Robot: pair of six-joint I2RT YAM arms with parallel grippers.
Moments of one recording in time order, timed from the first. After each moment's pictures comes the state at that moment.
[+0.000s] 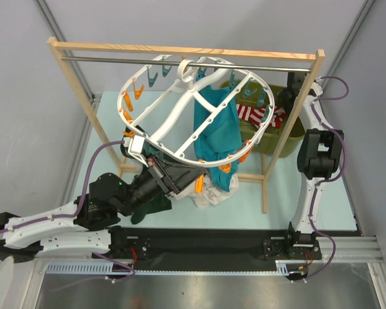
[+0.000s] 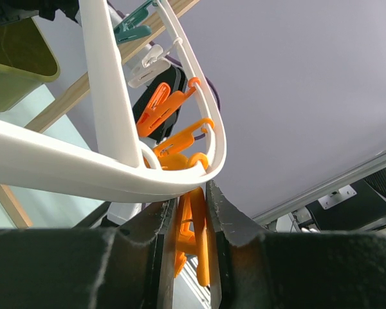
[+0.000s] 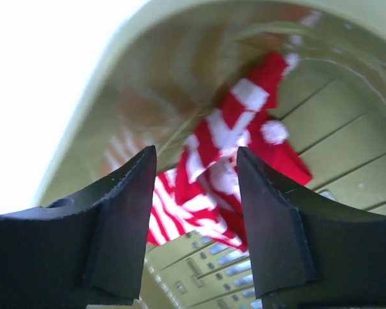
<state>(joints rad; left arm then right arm) -1.35 0.76 0.94 0.05 -0.36 -0.93 -0.03 2.17 1.95 -0.53 0.29 1.04</state>
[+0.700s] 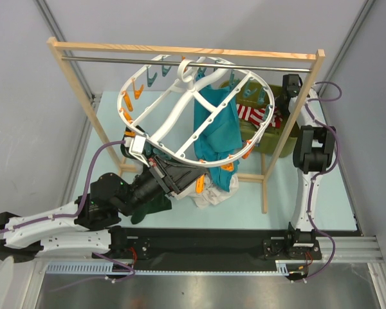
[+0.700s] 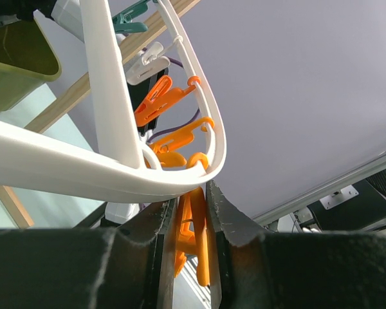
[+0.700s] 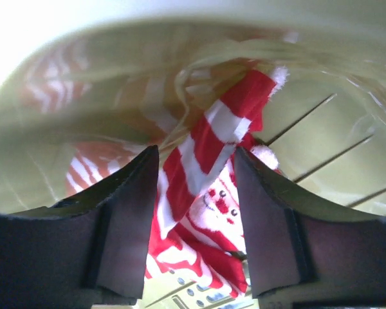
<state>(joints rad) -1.35 0.77 0.94 0.05 -0.36 -0.93 -0.03 2.32 2.04 -0.58 0.33 1.06</state>
